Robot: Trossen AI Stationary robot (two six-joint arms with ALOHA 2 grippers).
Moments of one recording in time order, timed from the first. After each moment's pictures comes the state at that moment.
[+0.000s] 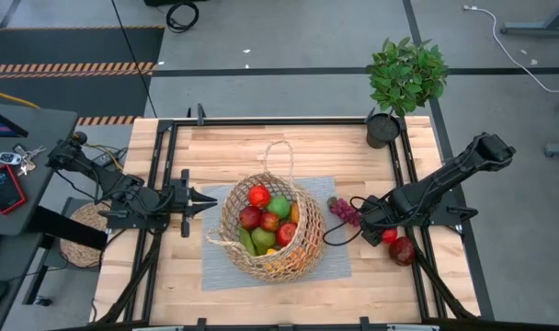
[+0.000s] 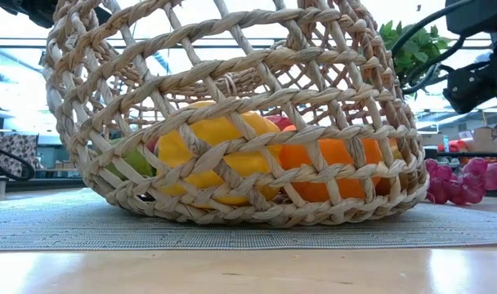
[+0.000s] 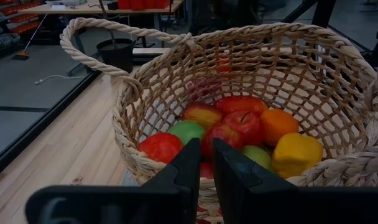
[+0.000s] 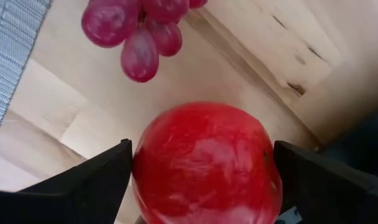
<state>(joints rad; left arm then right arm) -0.52 0.55 0.48 -0.24 -0.63 -0.17 0.43 1.20 0.65 -1.04 -0.08 1.28</state>
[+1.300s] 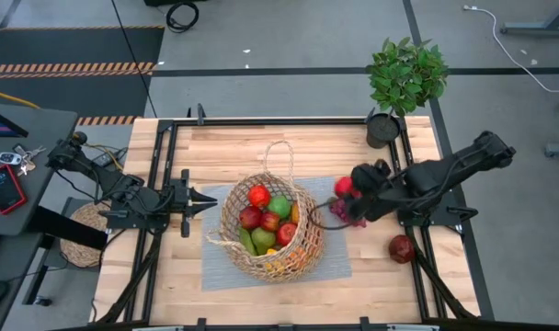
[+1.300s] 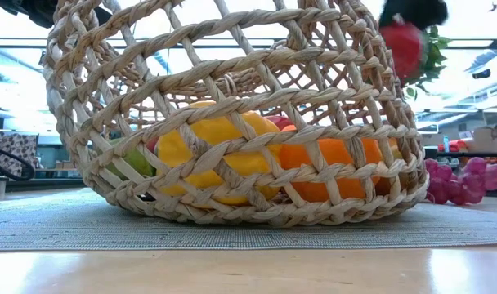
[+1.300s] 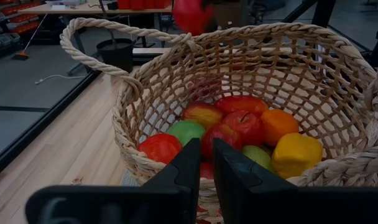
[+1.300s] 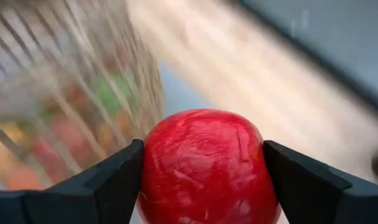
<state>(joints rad) -0.52 0.55 0.48 -0.24 -0.63 -0.17 0.41 1.20 1.20 -1.13 0.69 0.96</state>
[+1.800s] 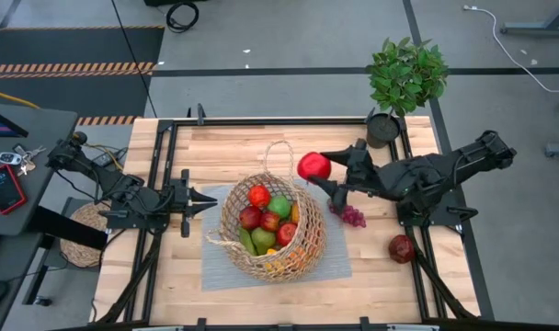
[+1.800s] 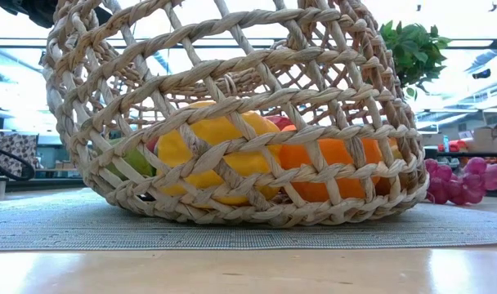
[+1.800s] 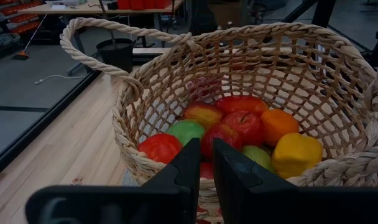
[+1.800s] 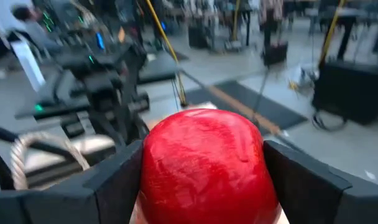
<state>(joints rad) -0.52 0.55 0.48 -0.24 -0.63 -0.17 0.38 1.20 1.26 -0.28 0.78 0.24</state>
